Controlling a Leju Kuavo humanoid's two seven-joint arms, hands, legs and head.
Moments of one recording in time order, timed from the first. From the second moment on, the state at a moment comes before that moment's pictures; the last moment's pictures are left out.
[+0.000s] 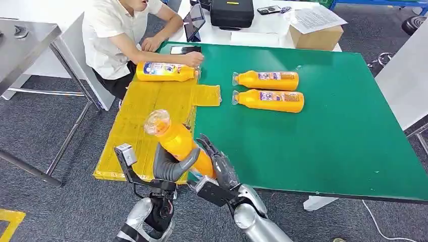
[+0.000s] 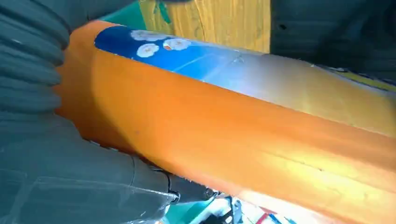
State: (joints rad) left arm -0.13 -0.25 -0.42 -1.30 0.76 0.16 -0.38; right arm -0.27 0.12 0.67 -1.02 0.43 -0.30 -0.56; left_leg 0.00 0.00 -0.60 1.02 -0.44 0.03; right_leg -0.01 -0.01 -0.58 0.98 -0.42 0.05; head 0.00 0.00
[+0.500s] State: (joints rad) left arm -0.17 -0.24 -0.32 -1.31 0.64 0.35 -0.48; right arm -0.12 0.15 0.64 -1.19 0.41 -0.68 -0.69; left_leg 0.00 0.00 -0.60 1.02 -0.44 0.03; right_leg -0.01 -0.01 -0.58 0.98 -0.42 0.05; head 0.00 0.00
